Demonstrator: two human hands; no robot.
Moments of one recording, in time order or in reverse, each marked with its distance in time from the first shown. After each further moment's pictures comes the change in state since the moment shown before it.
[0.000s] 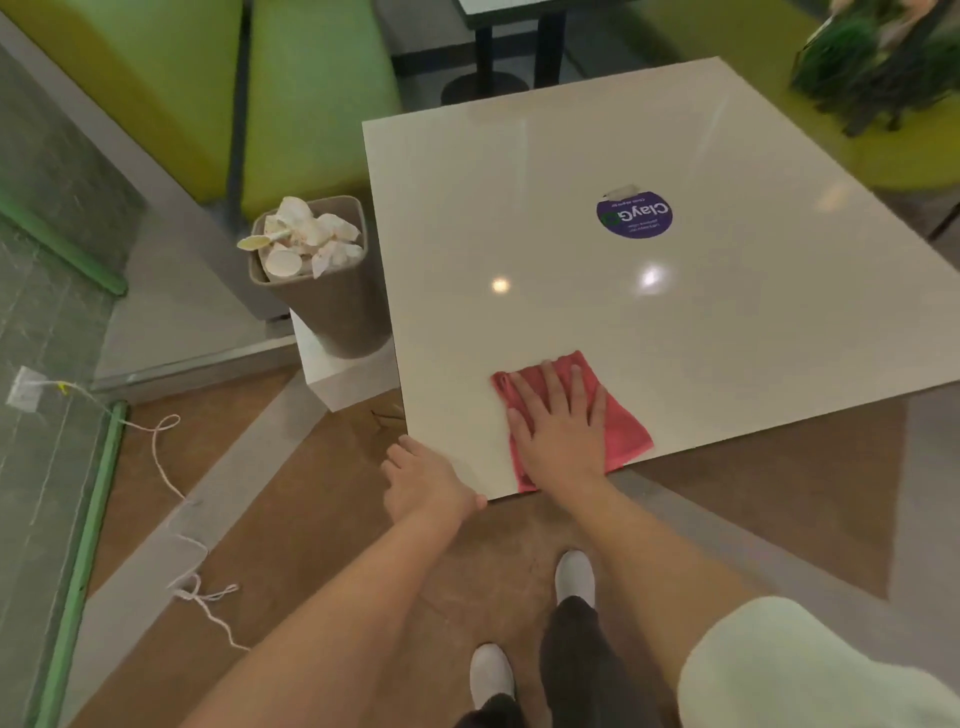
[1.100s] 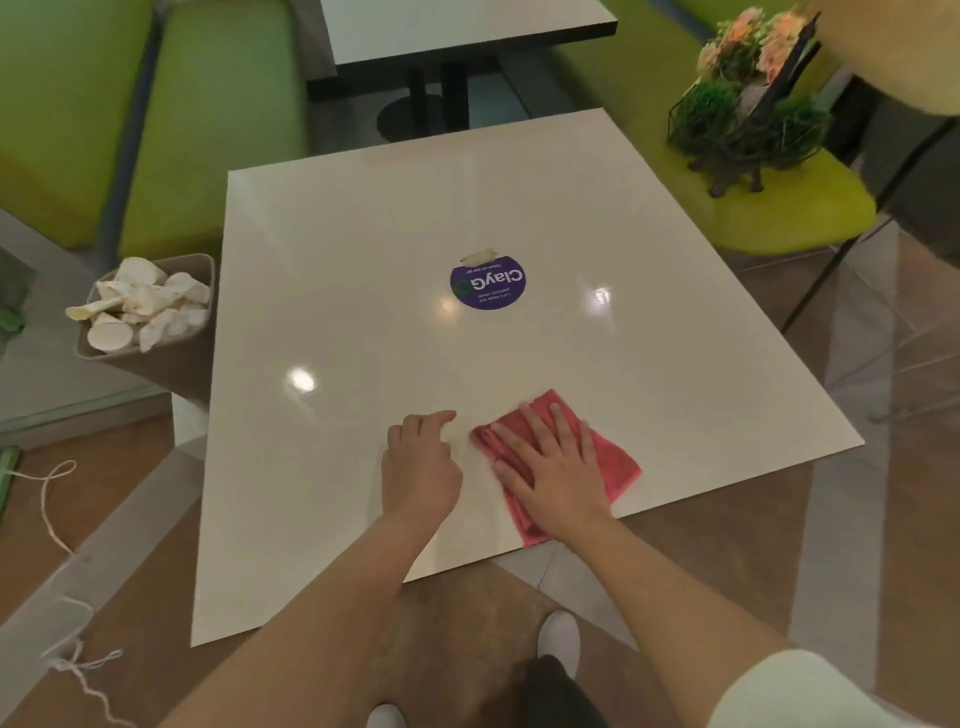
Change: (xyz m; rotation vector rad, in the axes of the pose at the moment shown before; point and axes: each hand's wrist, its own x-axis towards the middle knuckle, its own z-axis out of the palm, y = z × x) left_hand -0.002 0.238 0.016 -0.254 0.266 0.462; right_hand 0.061 0.233 -0.076 -0.001 -0.076 -0.166
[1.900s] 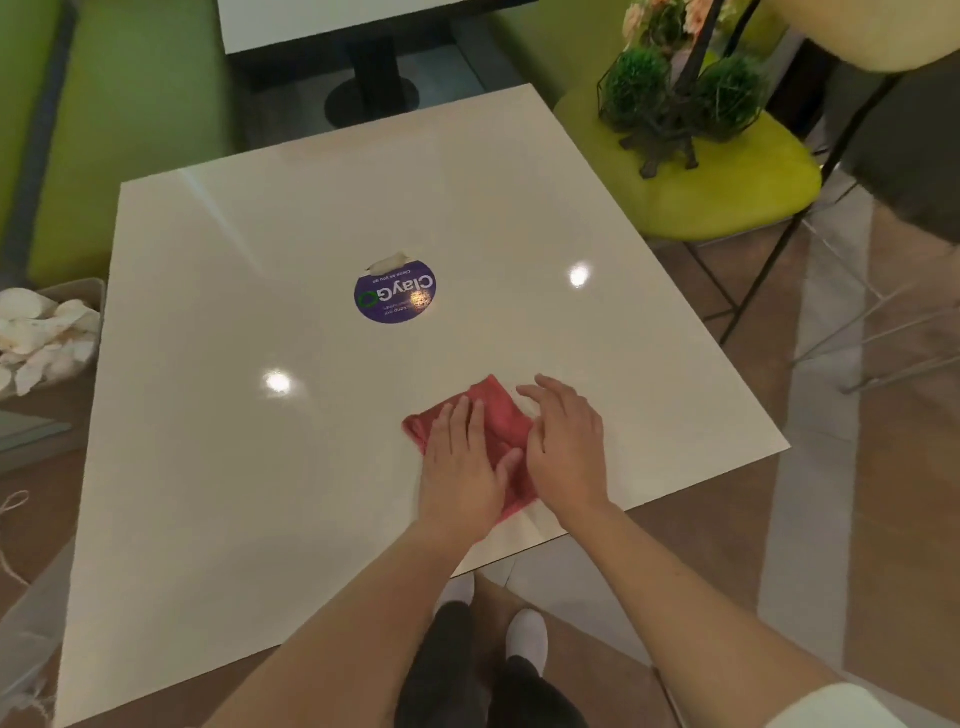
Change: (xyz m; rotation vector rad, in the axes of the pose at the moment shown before) left_hand 0.016 0.115 0.104 0.159 -0.009 0.299; right_hand 0.022 0.102 -0.047 0.395 0.425 0.176
